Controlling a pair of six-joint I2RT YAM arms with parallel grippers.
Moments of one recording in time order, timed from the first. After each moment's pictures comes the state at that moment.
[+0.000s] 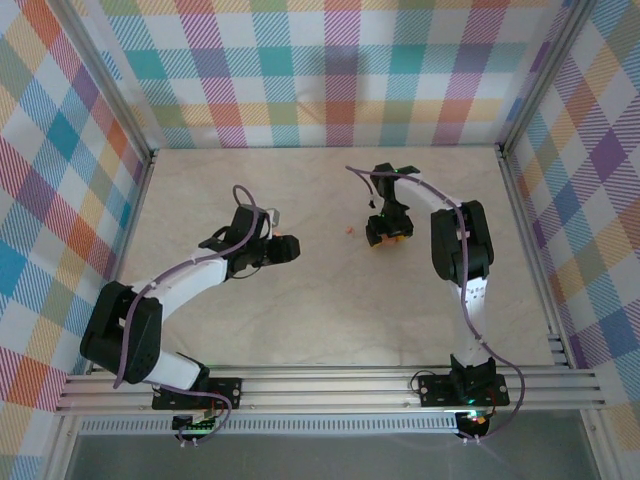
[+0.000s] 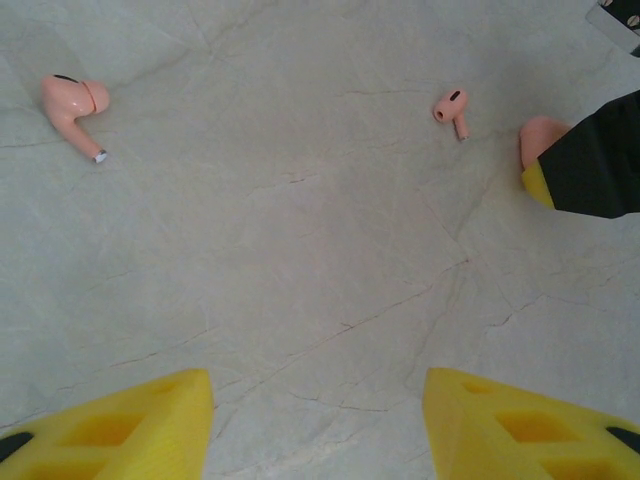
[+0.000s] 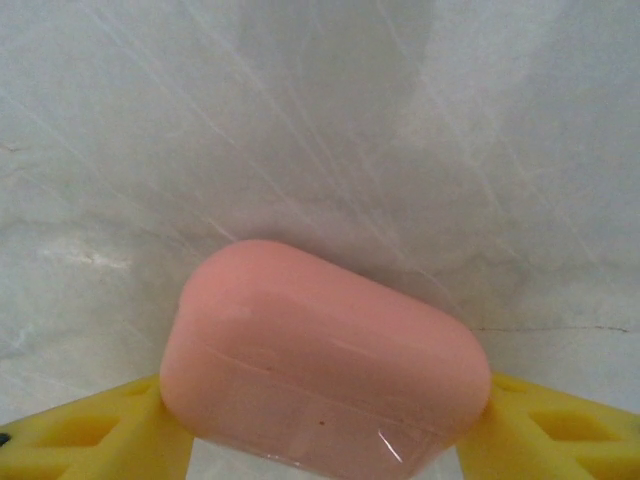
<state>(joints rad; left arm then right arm) -0.44 1.44 0.86 -0.26 0.22 -0.54 0.35 2.23 1.77 -1.11 -0.01 0.05</state>
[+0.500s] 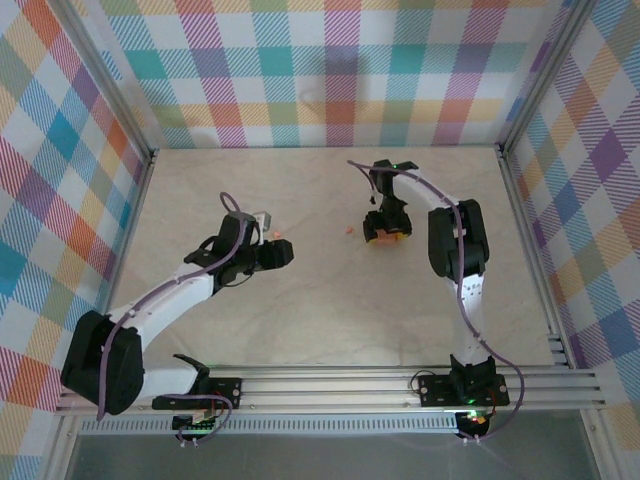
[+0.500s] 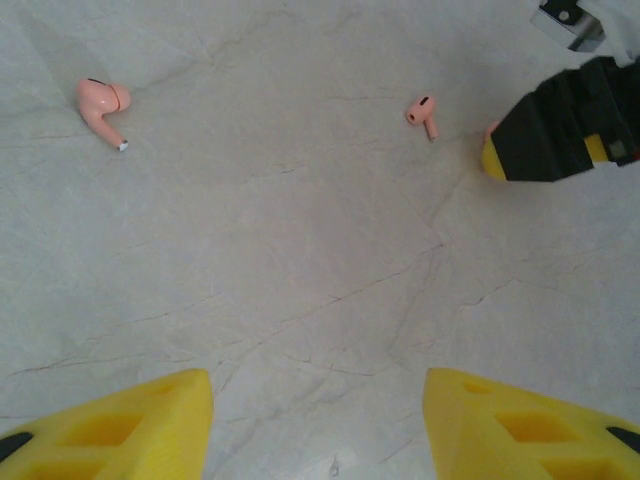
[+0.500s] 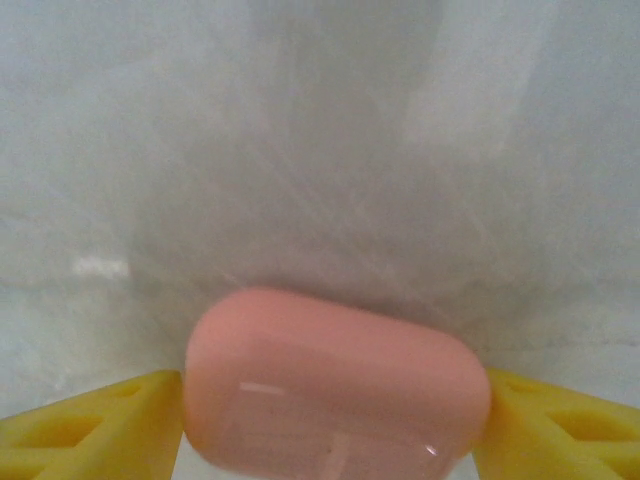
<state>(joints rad) -0.44 1.26 0.77 -0.27 0.21 -0.54 0.34 2.30 1.88 -1.17 -0.04 0.15</state>
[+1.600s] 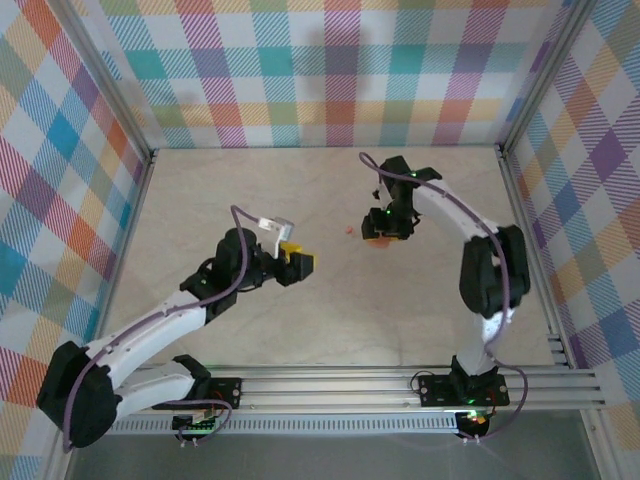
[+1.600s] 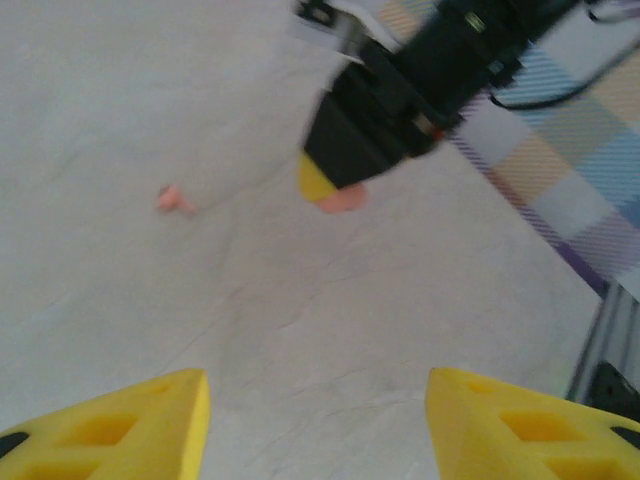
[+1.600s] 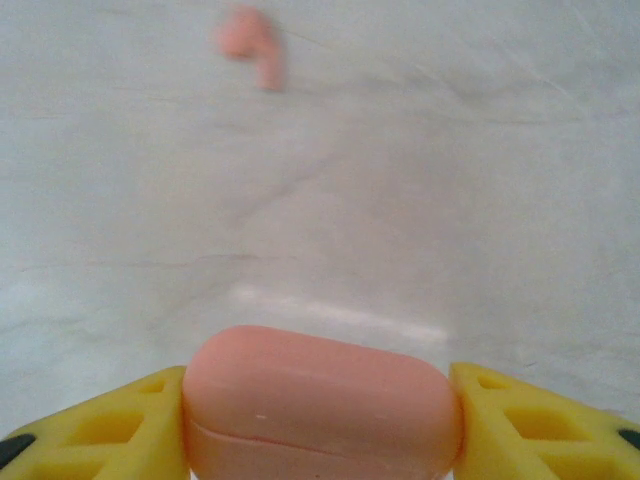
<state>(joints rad) -0.66 1.05 0.65 0.04 0.30 -0.31 0.42 1.82 1.54 -1.02 -0.23 0.28</state>
